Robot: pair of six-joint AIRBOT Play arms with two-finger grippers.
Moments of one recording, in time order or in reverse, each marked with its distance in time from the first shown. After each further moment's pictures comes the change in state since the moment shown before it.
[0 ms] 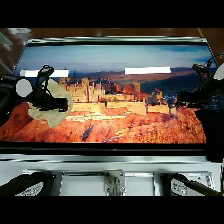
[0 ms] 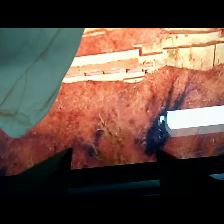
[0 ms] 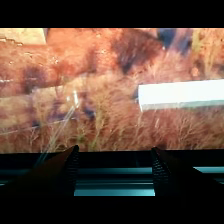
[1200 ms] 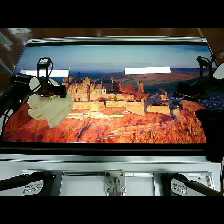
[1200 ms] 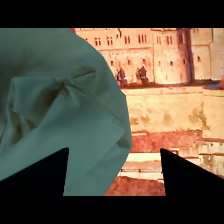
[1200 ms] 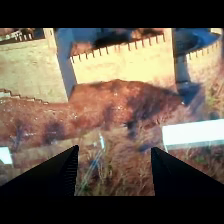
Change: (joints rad) left arm 0.139 -0.220 0.038 0.098 0.393 -0.002; right arm 0.000 -0.005 0.000 0.074 -0.183 0.088
